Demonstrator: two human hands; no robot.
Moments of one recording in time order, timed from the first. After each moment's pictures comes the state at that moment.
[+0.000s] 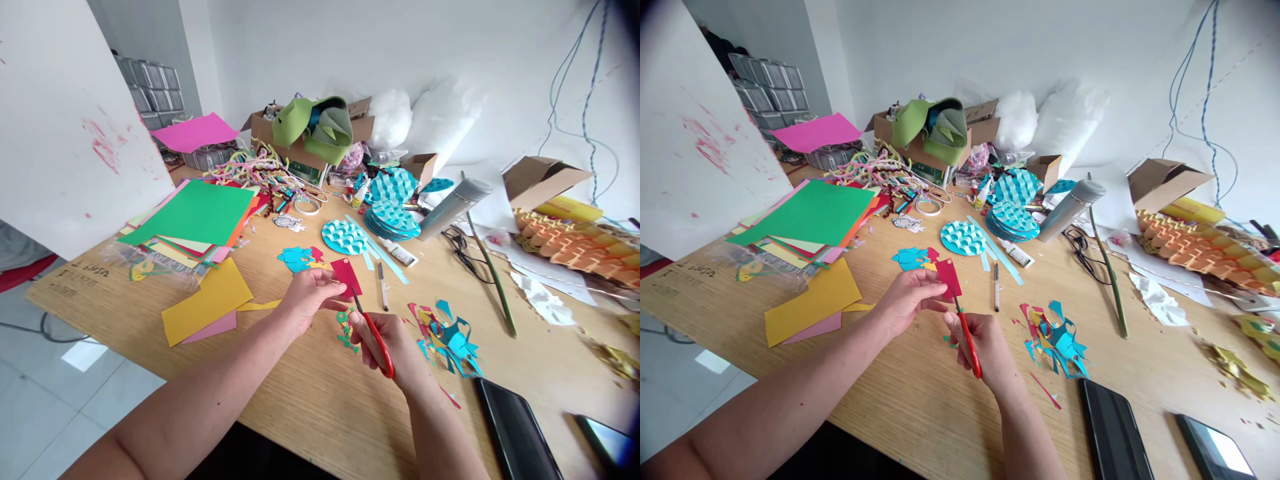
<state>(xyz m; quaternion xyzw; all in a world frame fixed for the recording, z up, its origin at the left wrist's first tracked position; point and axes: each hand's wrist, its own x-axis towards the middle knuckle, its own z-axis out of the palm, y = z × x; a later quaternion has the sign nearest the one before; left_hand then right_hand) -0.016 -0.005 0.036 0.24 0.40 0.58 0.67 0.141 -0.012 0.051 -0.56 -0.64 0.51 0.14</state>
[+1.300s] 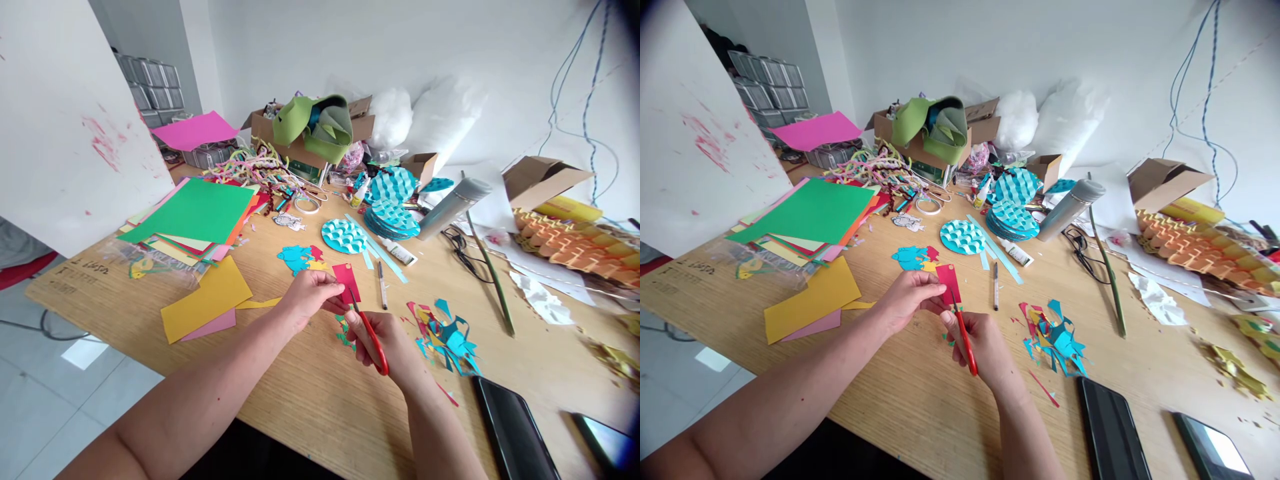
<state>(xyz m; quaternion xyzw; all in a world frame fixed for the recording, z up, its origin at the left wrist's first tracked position) -0.016 -0.004 0.035 0.29 0.42 0.53 0.68 0.141 -0.011 0.049 -0.56 -0.65 0.50 0.13</state>
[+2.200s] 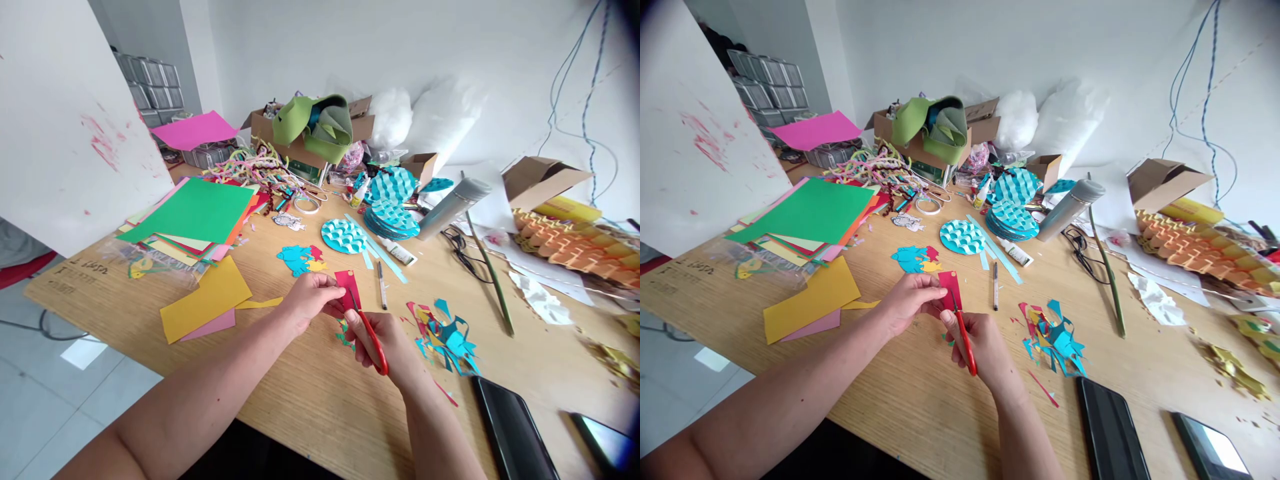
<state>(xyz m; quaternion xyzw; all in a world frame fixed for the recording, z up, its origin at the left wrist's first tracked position) -0.015 -0.005 0.032 0.29 0.42 0.51 0.69 0.140 -0.014 0.052 -0.56 -0.64 0.51 0.13</state>
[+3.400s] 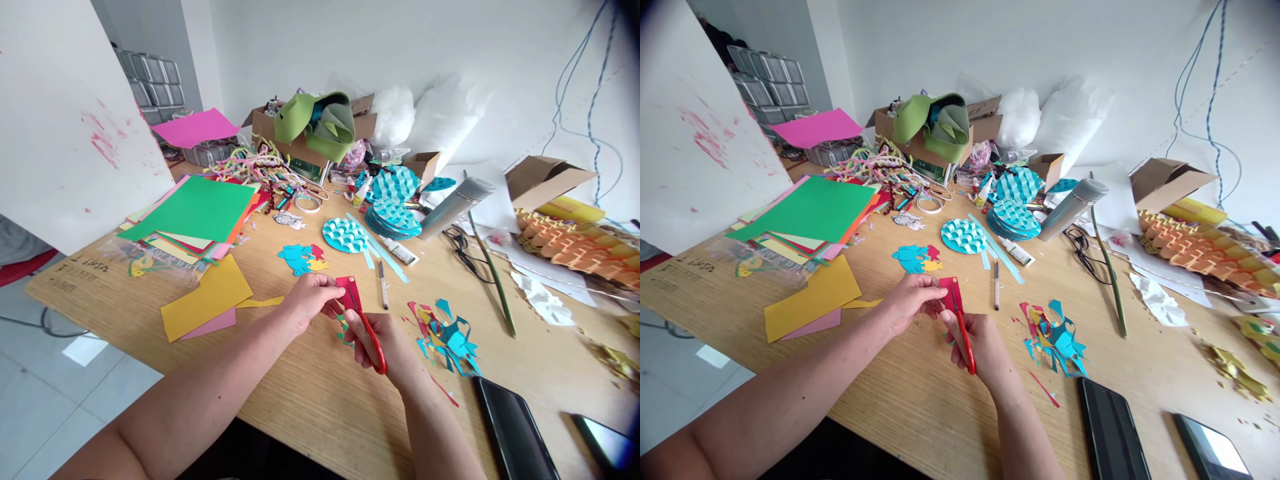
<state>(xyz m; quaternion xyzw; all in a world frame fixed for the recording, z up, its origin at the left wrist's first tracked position) -0.015 -0.004 0.029 0.31 0.48 0.49 0.66 0.138 -0.012 0.045 -0.57 -0.62 0.52 0.13</state>
